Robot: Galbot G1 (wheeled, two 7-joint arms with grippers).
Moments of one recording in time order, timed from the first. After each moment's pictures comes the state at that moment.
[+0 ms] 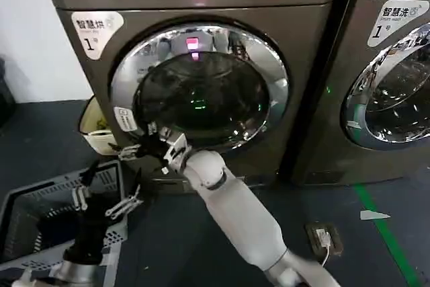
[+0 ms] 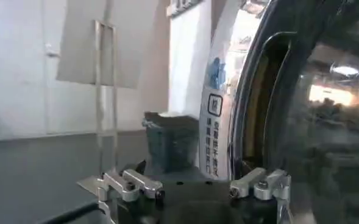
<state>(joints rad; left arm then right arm) 1.69 -1.43 -0.74 -2.27 -0.27 -0.29 0.29 -0.56 1.59 -0.11 1.45 0.23 -0.21 -0.54</state>
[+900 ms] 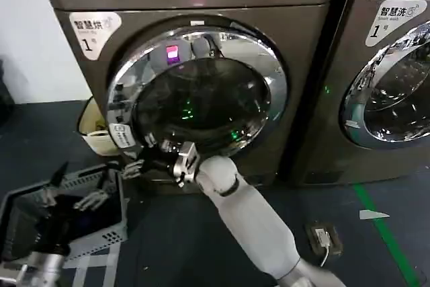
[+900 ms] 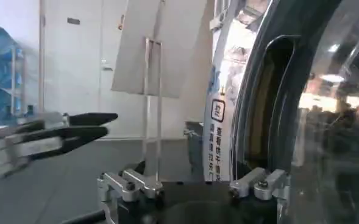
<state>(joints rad) 1.58 -1.36 -1.05 -2.22 -0.38 0.02 0.27 -0.62 1.49 -0.07 1.54 0.27 -0.16 -0.76</state>
